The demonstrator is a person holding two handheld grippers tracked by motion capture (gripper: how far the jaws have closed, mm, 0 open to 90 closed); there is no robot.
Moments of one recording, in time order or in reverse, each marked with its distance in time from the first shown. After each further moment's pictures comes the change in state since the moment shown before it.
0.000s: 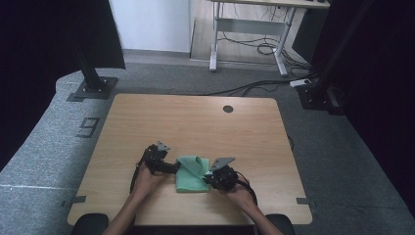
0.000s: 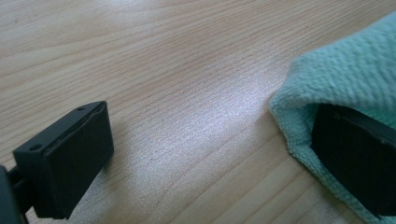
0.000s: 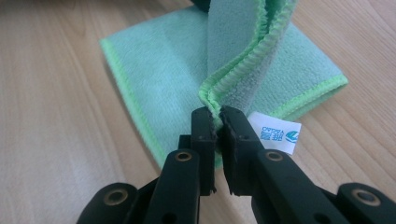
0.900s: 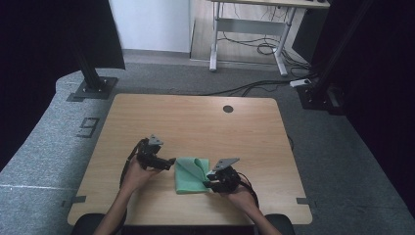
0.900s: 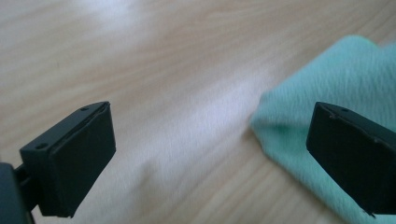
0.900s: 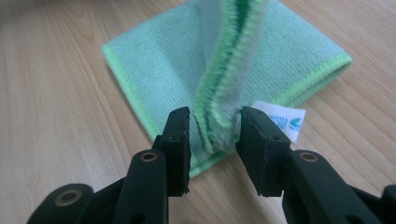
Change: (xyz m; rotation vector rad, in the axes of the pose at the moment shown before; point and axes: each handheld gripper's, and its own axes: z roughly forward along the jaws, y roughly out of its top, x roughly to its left) left arm 0.012 0.023 -0.041 -0.041 -0.062 0.048; right arm -0.004 -0.010 -0.002 -0.022 0.046 0.087
